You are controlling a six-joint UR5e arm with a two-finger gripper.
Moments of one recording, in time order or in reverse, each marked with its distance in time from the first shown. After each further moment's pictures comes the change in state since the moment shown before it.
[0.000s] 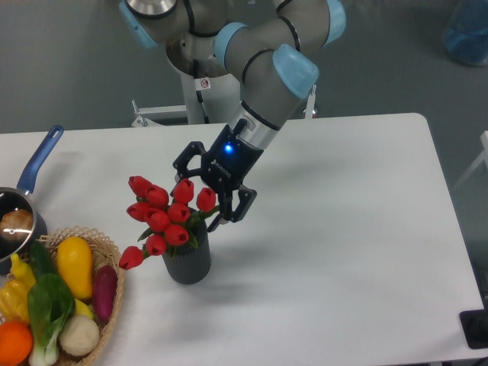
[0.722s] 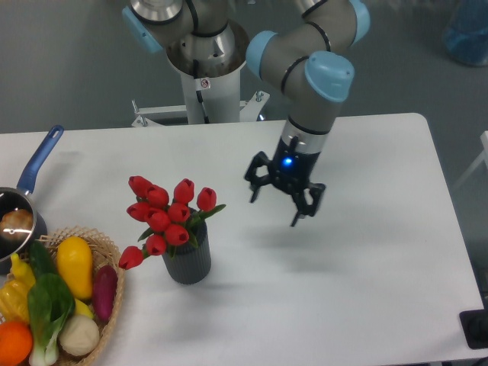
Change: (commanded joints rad) arm 0.072 0.015 -0.025 -0.009 0.253 -0.024
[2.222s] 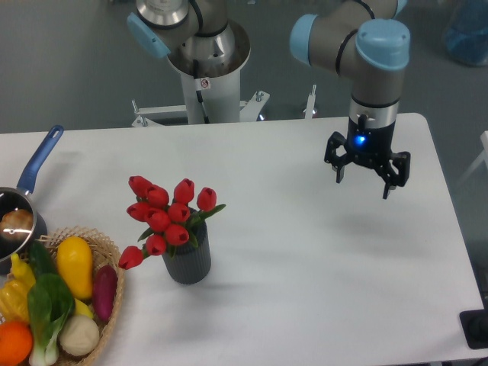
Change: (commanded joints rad) arm 0.199 -0.107 0.172 0.006 0.515 0.143
